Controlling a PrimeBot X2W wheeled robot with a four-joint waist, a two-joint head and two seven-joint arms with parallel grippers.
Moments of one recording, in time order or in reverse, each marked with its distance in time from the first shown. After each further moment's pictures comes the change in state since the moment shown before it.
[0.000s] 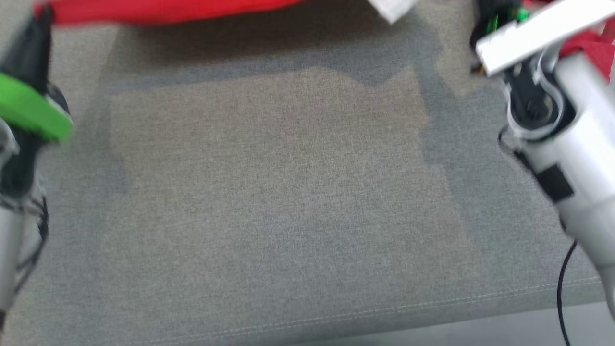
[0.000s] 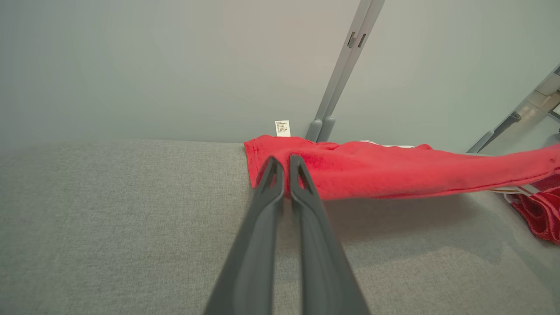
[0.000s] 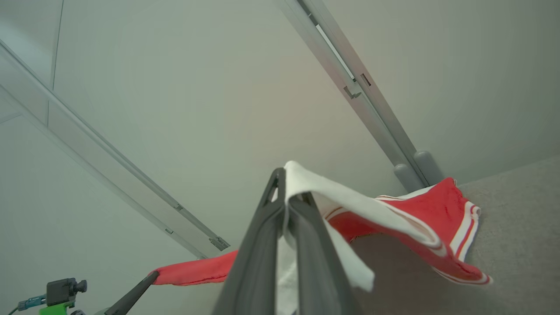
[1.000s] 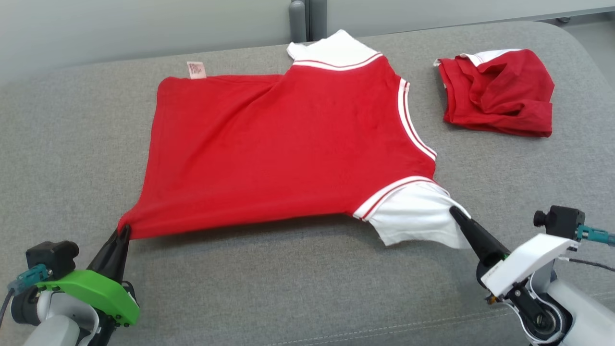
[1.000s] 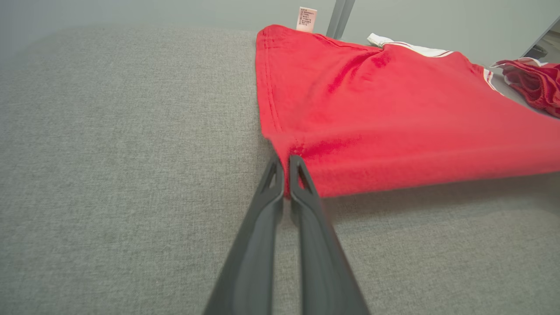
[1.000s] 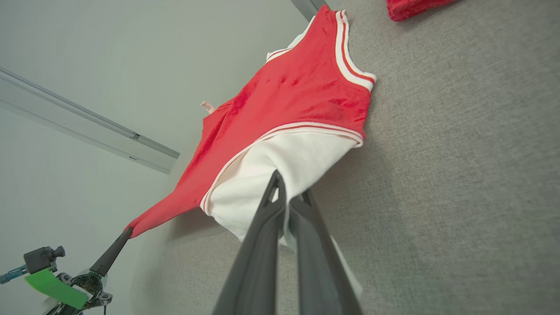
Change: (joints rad) left arm 0.562 -0.055 -0.091 0.102 0.100 0.017 -0.240; right arm 0.700 -0.173 0.147 -0.087 0.160 0.007 -0.019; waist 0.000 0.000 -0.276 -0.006
